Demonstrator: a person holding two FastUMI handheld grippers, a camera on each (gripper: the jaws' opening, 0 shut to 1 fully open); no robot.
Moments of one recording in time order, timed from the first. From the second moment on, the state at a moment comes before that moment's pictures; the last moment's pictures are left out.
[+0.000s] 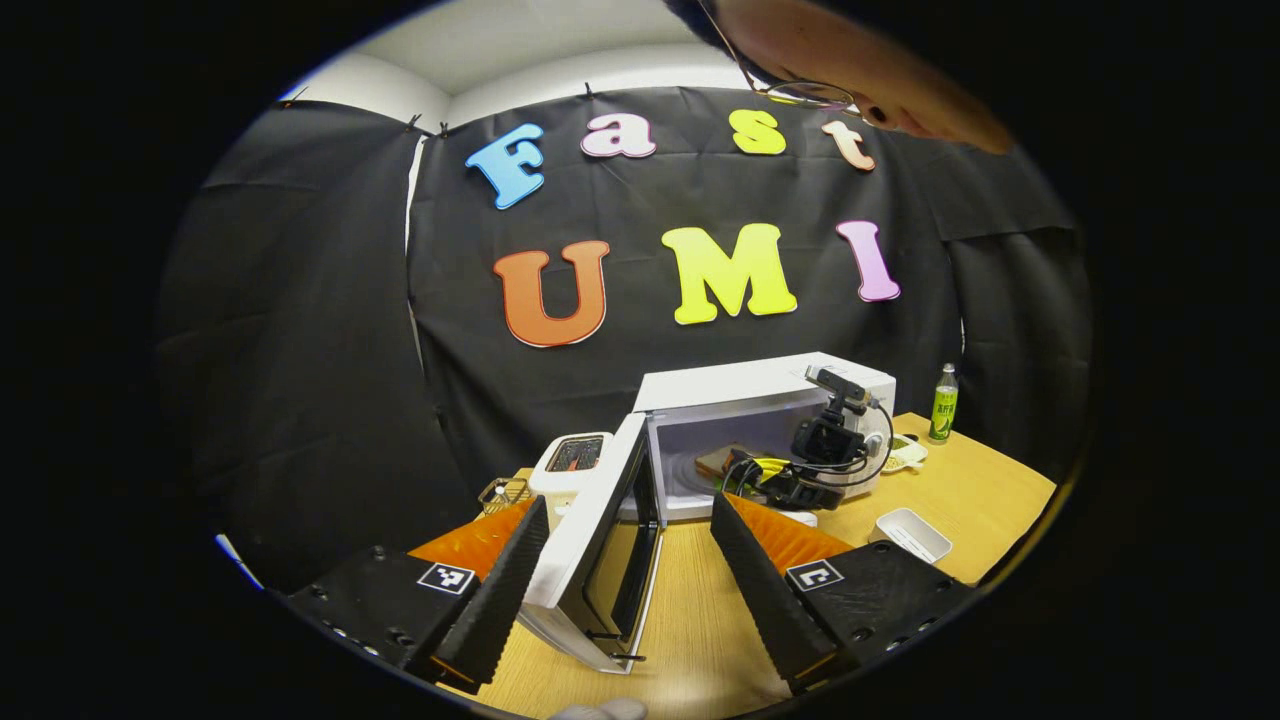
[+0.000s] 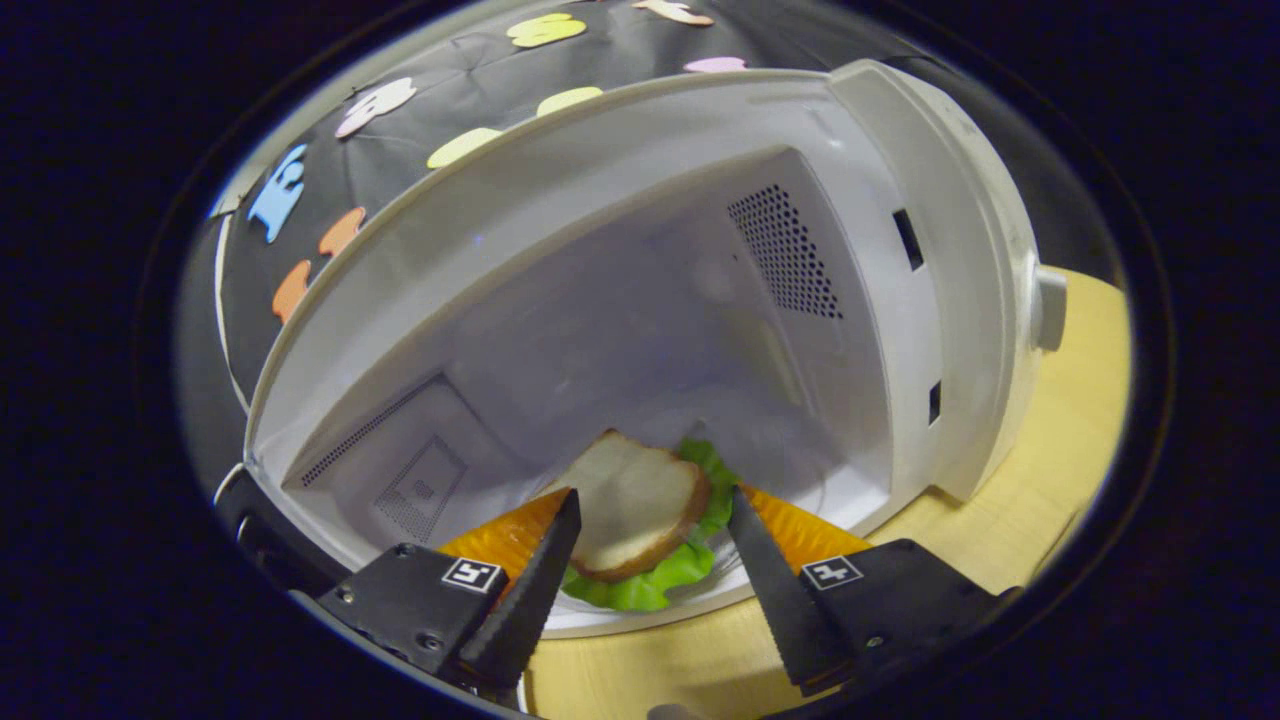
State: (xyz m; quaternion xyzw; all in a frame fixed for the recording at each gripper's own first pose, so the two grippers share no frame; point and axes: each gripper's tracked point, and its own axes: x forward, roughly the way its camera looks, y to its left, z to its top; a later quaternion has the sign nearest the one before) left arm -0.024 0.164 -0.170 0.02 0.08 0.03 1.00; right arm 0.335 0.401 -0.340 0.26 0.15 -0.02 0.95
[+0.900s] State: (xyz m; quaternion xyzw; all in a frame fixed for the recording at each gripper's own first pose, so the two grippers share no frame) left arm -0.040 0.113 -0.106 0.03 0.05 0.04 1.00; right arm 0.175 0.242 -0.188 0.07 0.12 0.12 0.98
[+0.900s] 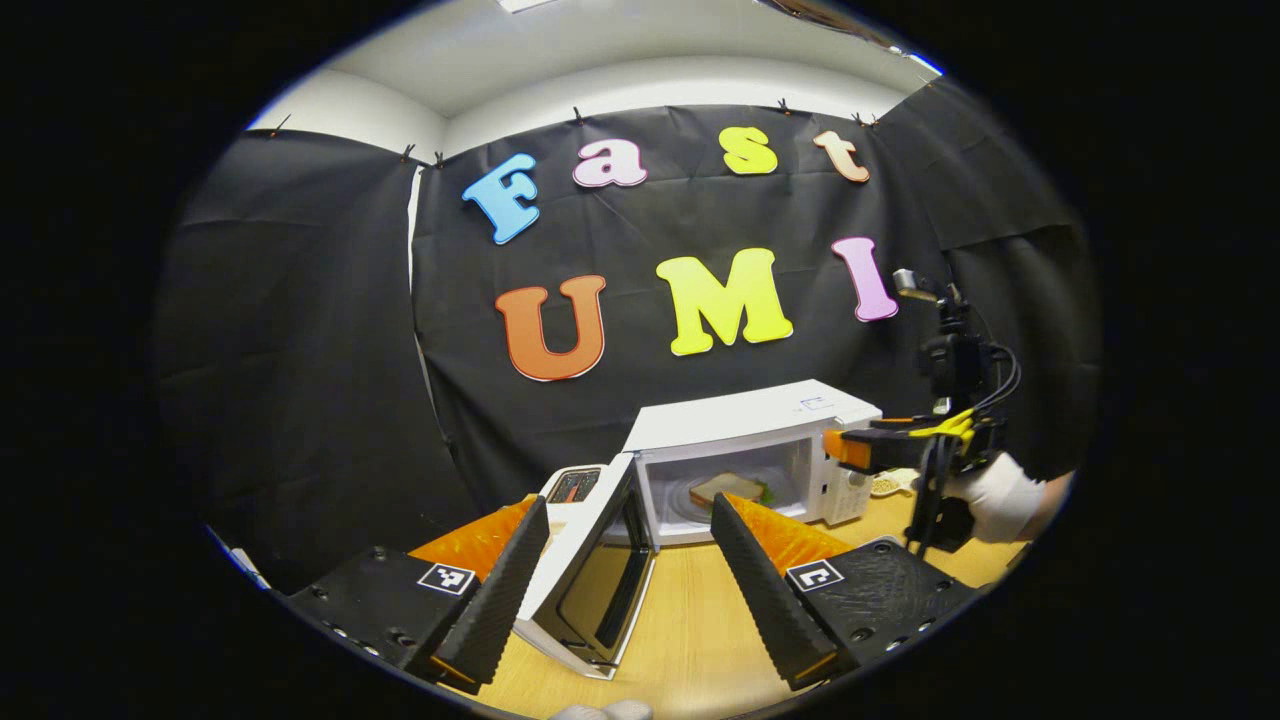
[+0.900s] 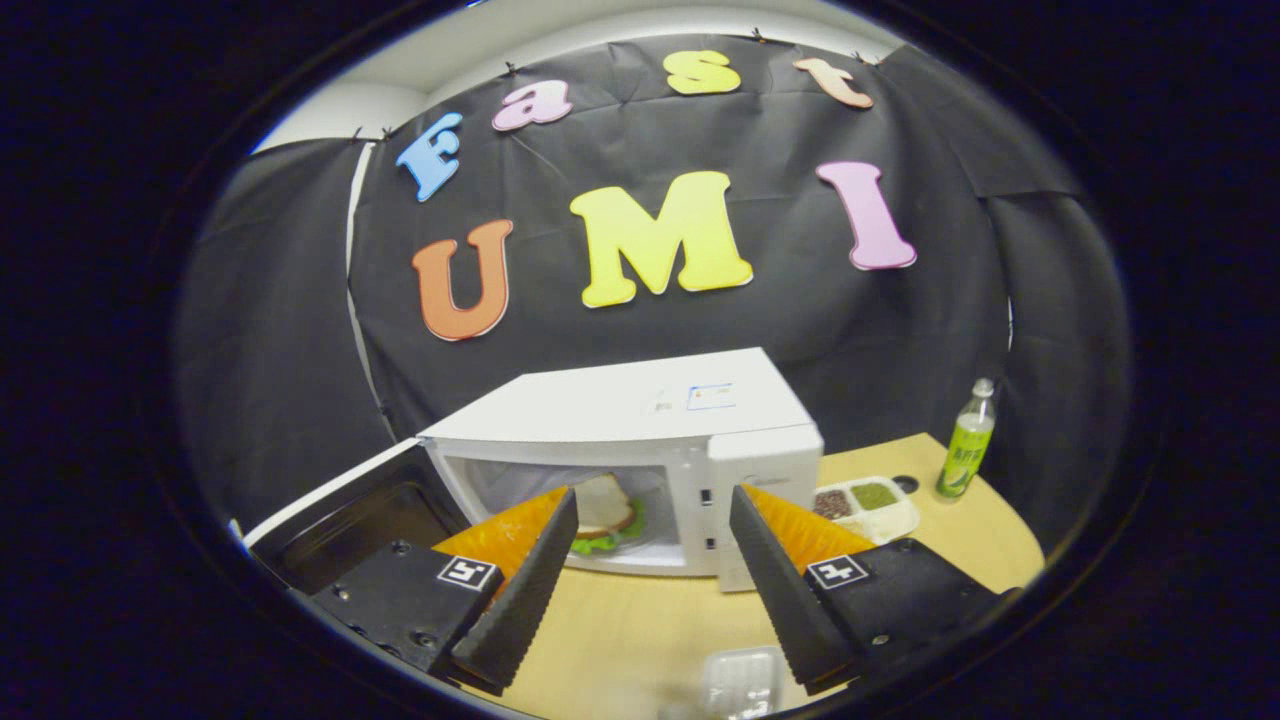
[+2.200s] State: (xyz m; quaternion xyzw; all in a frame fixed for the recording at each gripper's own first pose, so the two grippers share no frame) left arm -0.025 0.258 -0.169 0.02 0.08 0.09 0.99; right arm 0.023 0.057 -0.069 0.04 0.12 0.00 0.99
